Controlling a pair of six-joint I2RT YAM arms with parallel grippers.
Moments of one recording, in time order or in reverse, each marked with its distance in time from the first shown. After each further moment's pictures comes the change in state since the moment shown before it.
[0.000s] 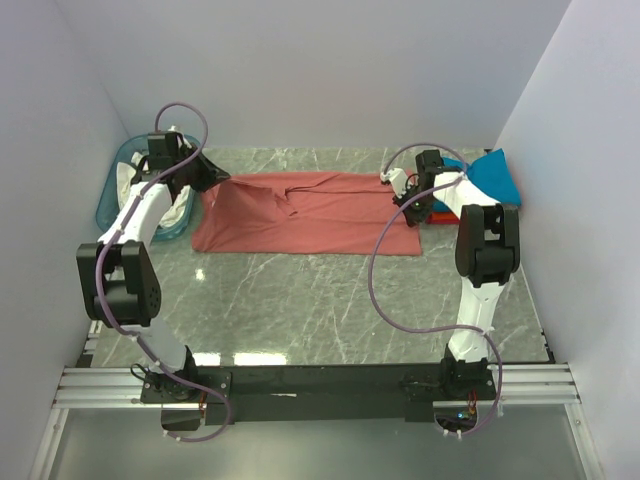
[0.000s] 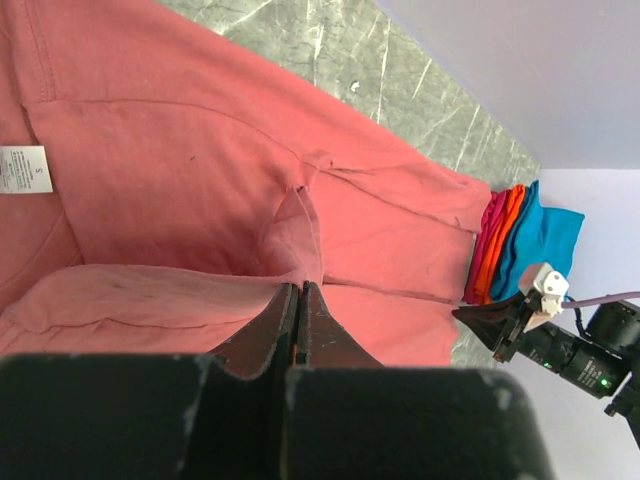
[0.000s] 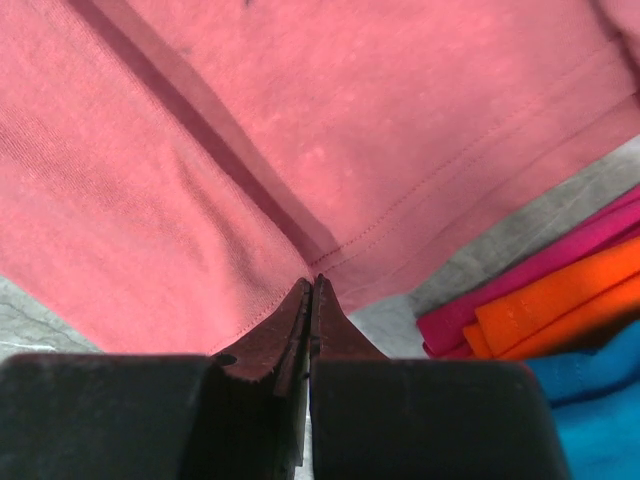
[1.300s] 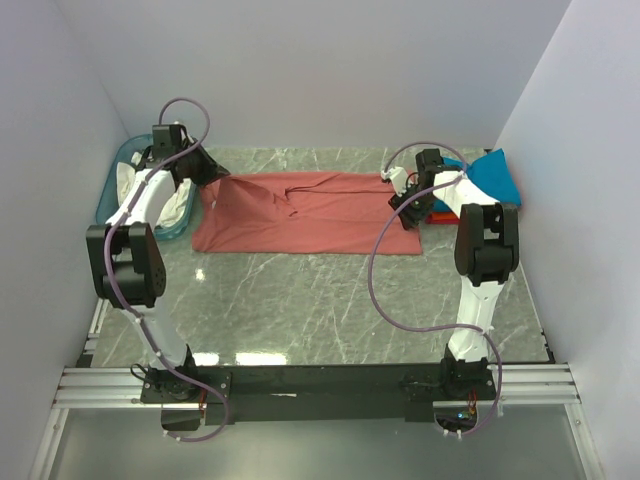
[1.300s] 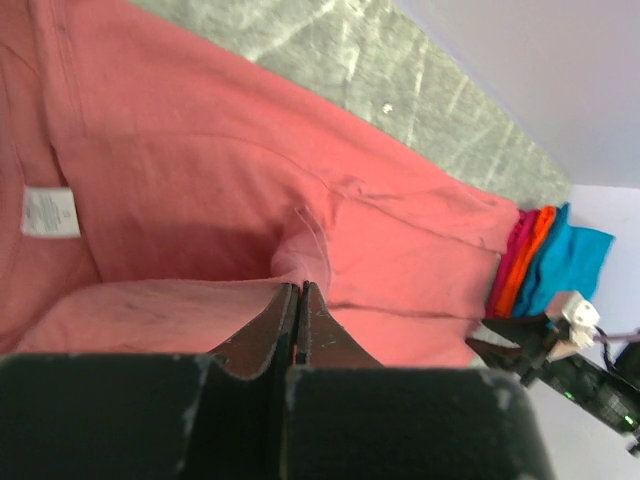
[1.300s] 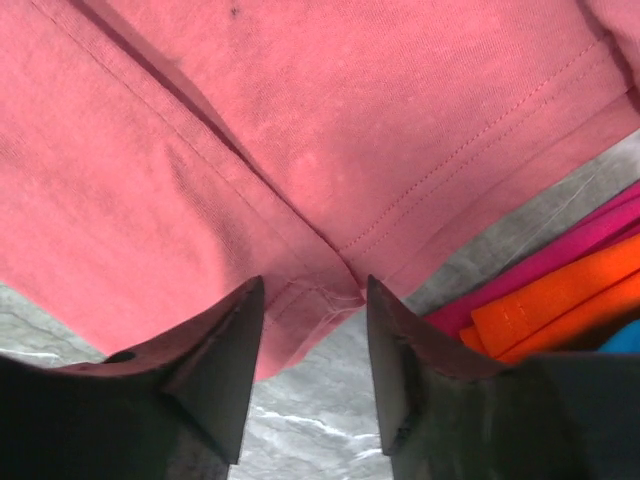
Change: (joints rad) left arm 0.008 0.134 0.135 -0.066 -0.018 0.018; right arm -0.002 0.015 0.024 -0.008 0.000 0.028
